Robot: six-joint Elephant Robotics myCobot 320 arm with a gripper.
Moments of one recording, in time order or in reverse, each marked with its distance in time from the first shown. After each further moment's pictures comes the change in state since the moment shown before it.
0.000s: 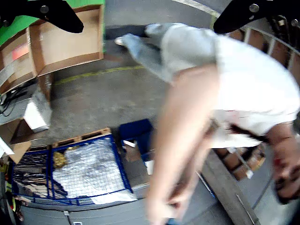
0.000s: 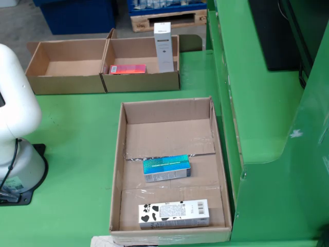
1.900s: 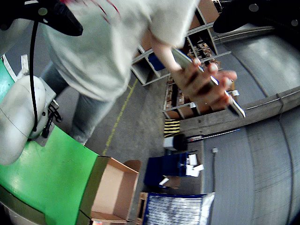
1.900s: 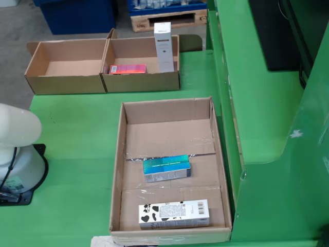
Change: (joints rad) arm -0.408 1.080 -0.113 -0.959 0.712 0.818
